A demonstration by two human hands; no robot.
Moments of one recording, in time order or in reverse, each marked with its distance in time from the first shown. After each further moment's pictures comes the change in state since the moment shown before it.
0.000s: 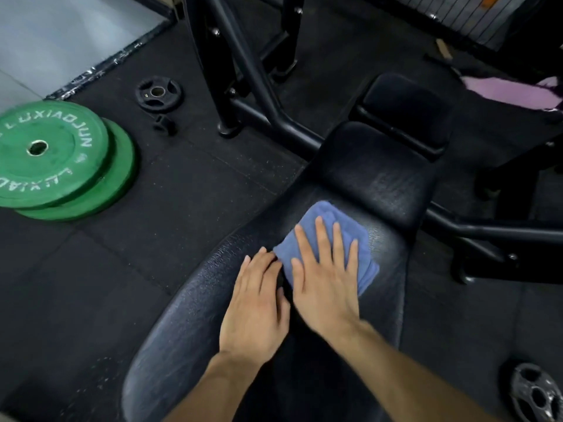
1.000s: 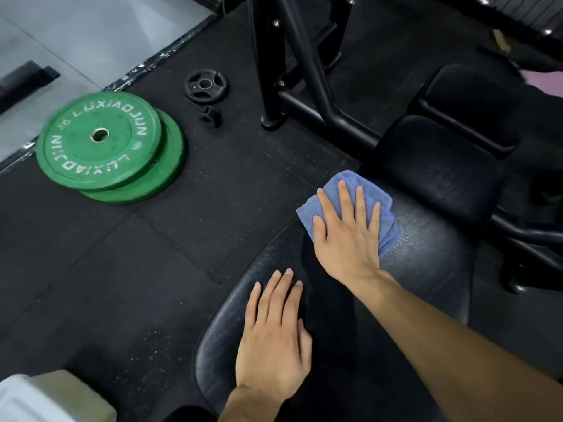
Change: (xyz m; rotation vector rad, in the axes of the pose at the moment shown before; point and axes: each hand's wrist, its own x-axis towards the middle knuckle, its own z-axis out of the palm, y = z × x) left_hand -0.077 -0.037 -0.036 0.222 -0.076 -0.091; right_hand 0.060 -0.067 0.005 -0.001 0.028 -0.022
